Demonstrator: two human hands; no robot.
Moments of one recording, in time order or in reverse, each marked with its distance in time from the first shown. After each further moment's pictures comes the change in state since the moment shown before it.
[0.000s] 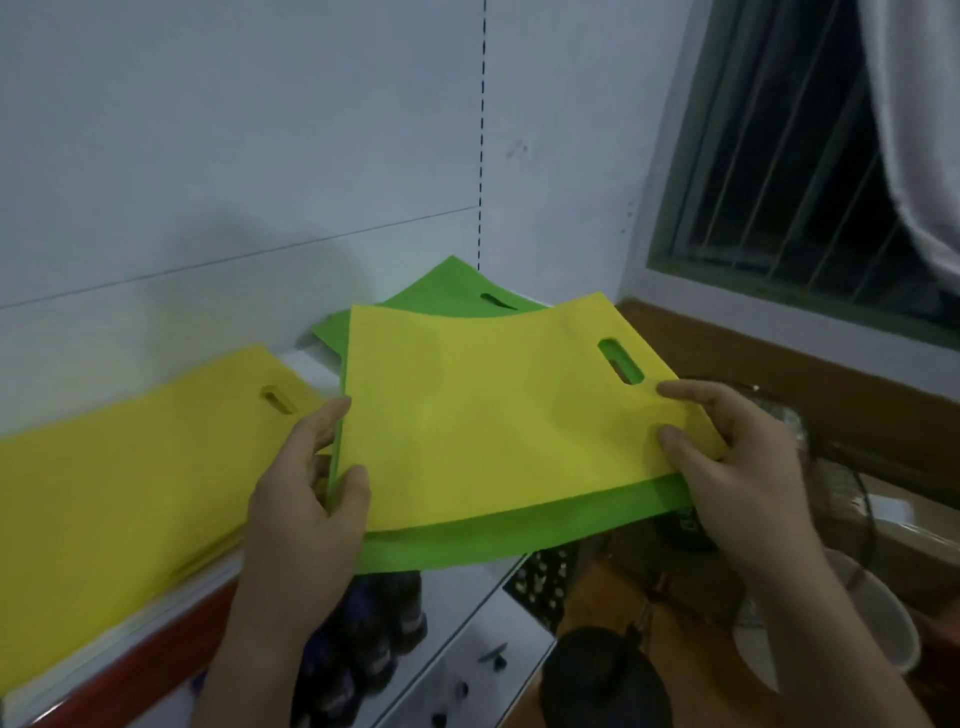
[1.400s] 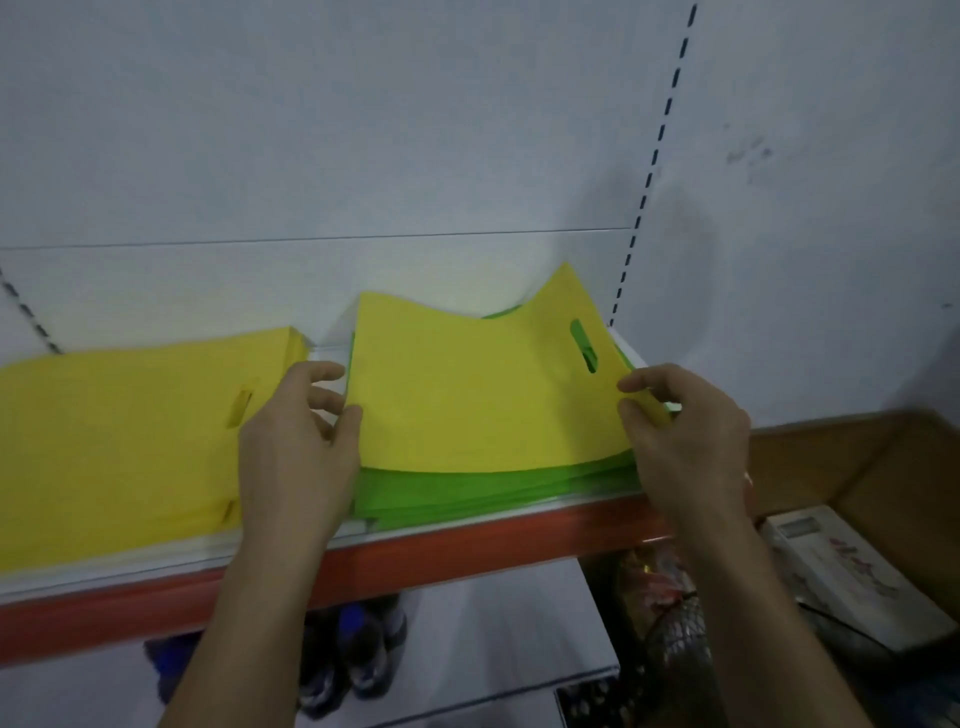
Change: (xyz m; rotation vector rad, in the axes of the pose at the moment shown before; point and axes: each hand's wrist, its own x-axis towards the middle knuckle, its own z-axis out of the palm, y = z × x) left_hand 0.138 -0.011 0.134 0.690 0.672 -0.261; right_hand 0.287 0.103 0.156 0.102 -0.332 -0.346
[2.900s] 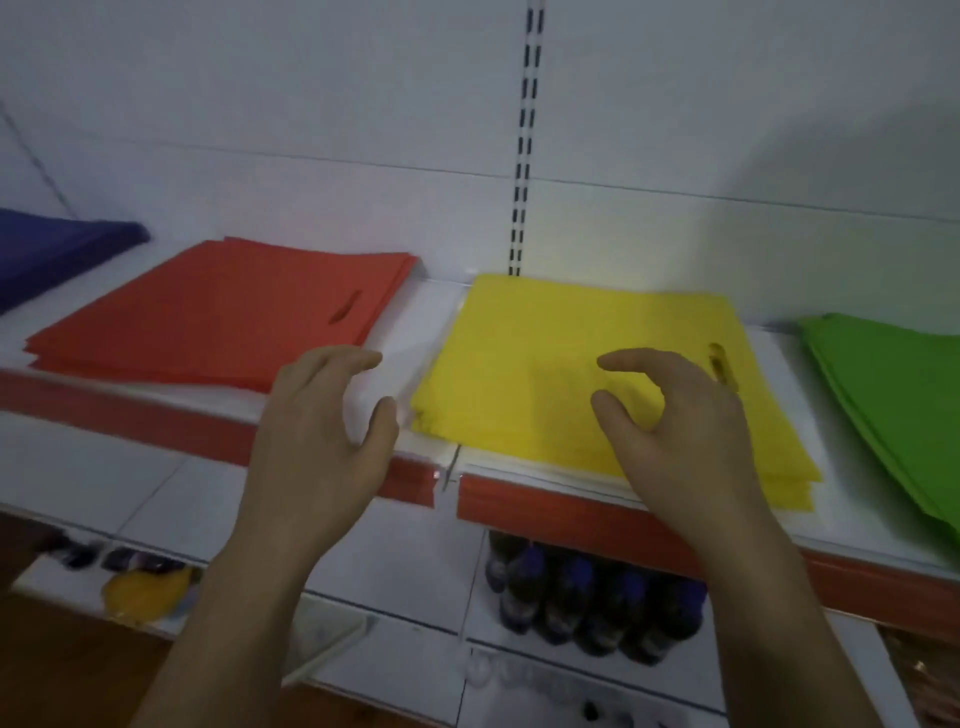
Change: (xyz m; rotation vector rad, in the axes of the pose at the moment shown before) left_hand 0.011 -0.241 -0.307 0.282 0.054 -0.059; right_hand -0.164 -0.293 0.232 0.128 -0.517 -0.317
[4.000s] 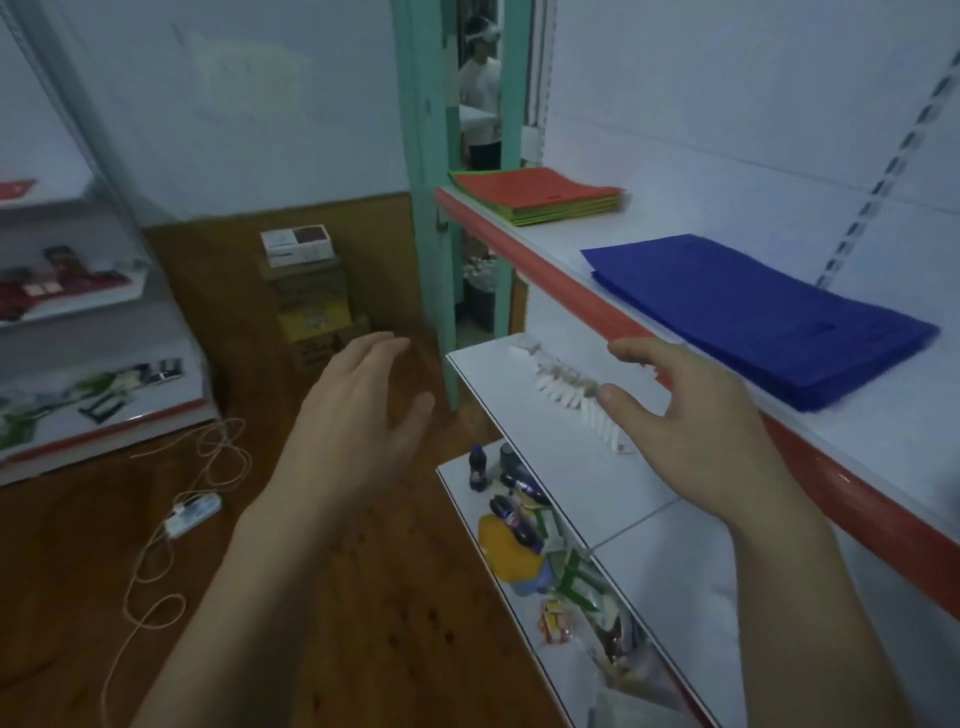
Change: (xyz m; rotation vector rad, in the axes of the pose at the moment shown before) left_hand -0.081 -0.460 -0.456 0.590 0.213 -0.620; right_hand -0.036 -0.536 0.458 0.385 -0.674 -0.573
